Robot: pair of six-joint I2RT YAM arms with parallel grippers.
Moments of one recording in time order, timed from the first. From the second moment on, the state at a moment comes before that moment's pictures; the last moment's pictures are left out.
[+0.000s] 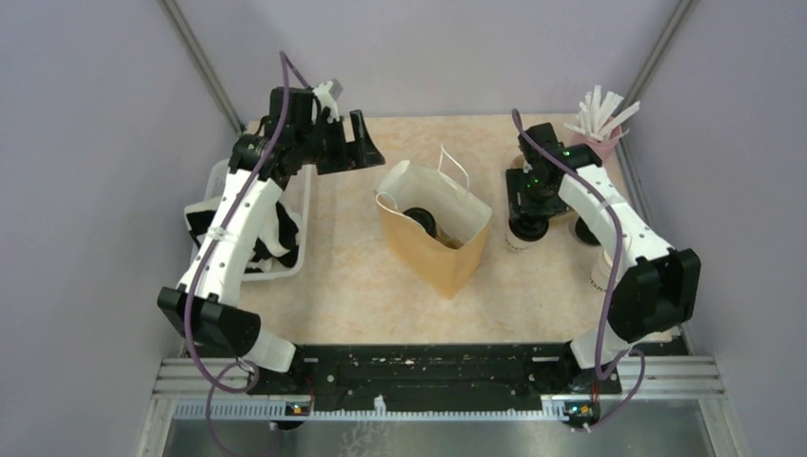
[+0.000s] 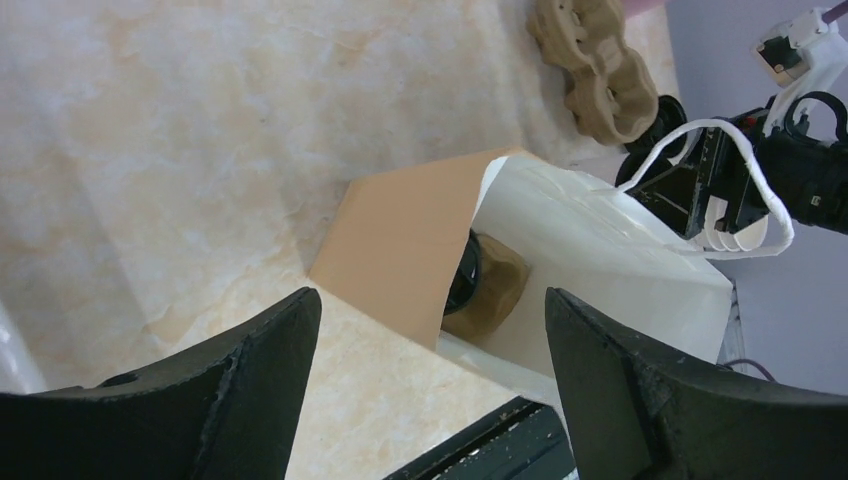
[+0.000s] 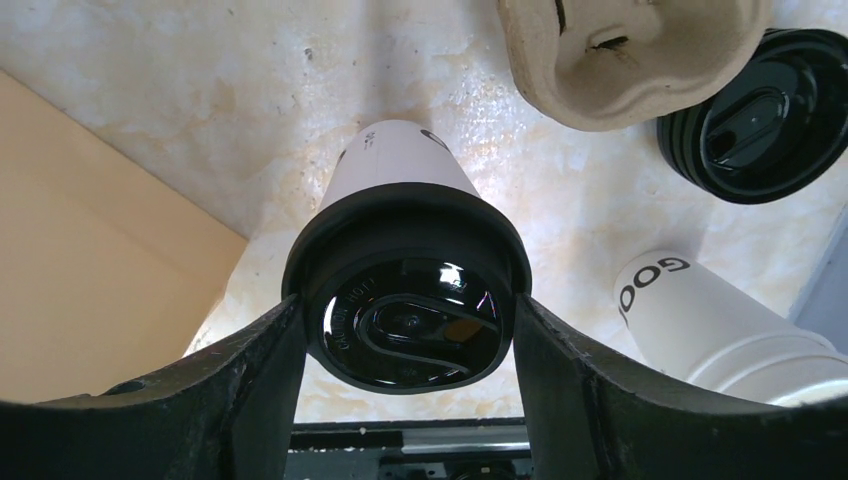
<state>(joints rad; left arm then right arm) -0.30 1.46 1.73 -0.90 0.28 -0.42 0.32 1.58 1.46 -1.09 0.18 0.23</state>
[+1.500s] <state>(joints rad) -0.44 1.66 1.78 -0.80 0.29 -0.14 0.61 1.52 2.43 -1.32 -0.05 0.12</state>
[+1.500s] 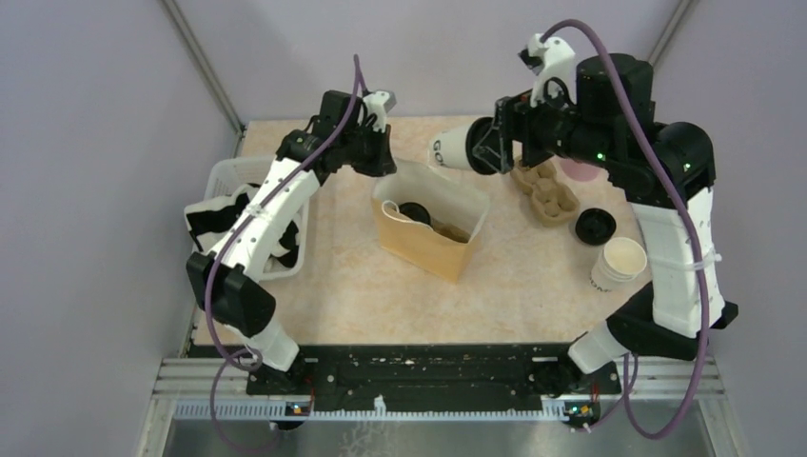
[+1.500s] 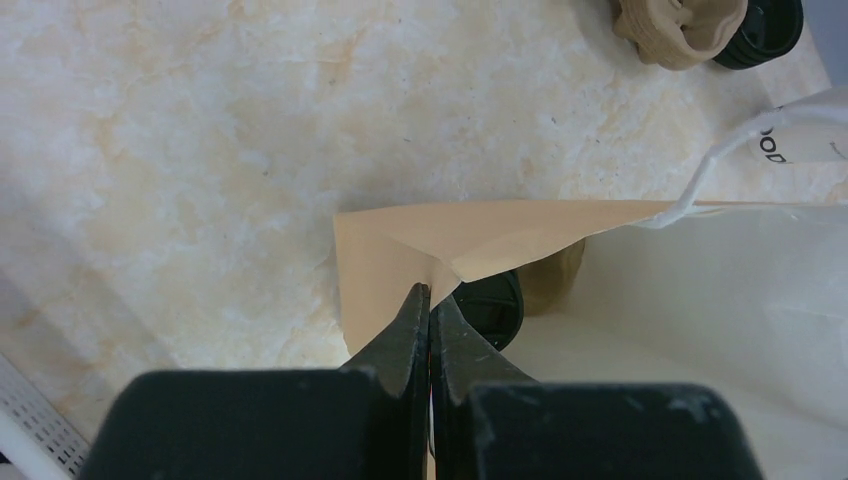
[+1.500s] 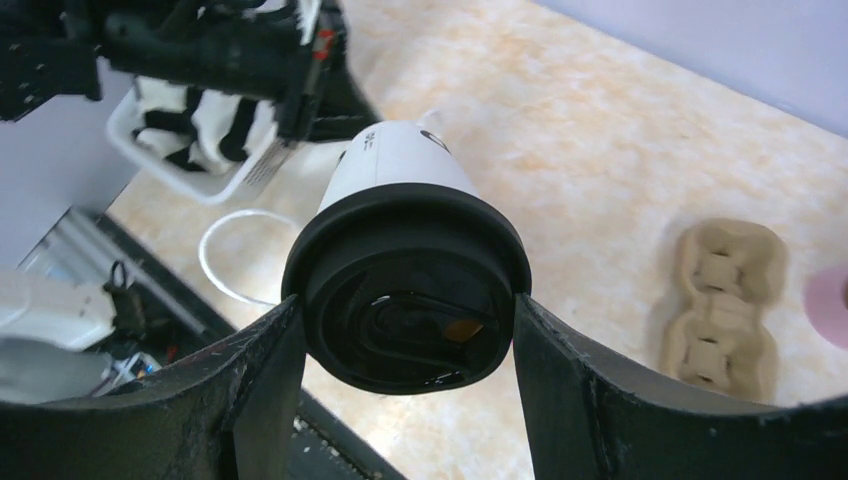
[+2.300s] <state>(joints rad) -0.44 1.29 1.32 -0.48 0.22 -0.17 1.13 1.62 2.13 -1.29 0.37 -0.01</state>
